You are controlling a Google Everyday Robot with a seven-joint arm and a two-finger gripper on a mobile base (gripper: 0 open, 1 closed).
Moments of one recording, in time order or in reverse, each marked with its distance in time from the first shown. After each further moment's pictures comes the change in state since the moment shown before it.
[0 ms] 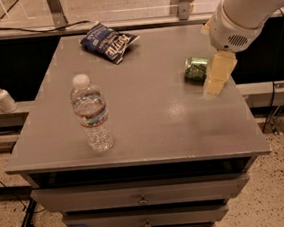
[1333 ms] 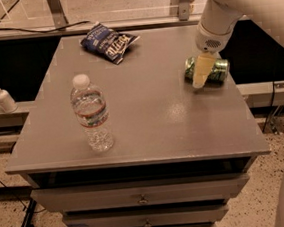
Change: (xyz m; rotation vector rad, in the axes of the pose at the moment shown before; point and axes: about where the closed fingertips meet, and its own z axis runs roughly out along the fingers) arm 0.025 -0.082 0.106 -0.032 0.125 0.074
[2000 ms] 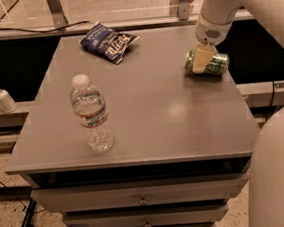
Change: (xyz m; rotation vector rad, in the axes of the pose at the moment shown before) arm 0.000 -0.012 -0.006 -0.063 0.015 0.036
